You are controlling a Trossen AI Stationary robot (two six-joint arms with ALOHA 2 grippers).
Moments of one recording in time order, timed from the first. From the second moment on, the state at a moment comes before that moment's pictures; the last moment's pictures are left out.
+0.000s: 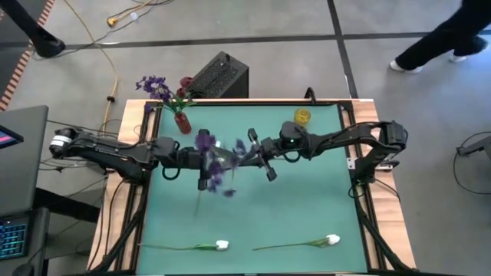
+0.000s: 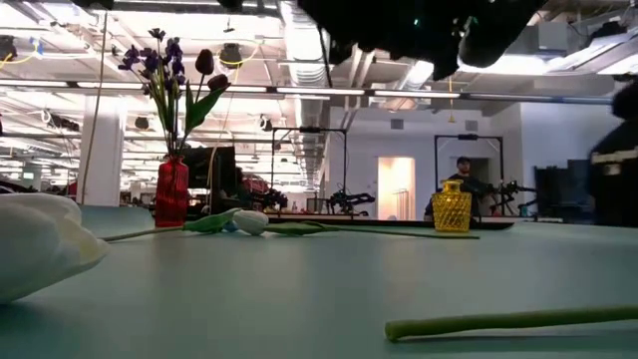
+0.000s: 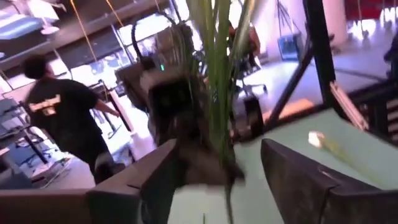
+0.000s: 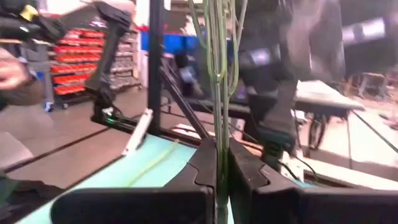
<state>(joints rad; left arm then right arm) -0.08 1.10 0.67 0.50 -0.08 0.37 -0.13 1.64 0.91 0.84 -0.56 -0.06</state>
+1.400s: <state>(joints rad) -0.08 1.15 0.67 0.57 -0.32 0.16 -0.15 1.69 0.92 0.92 -0.39 0.02</state>
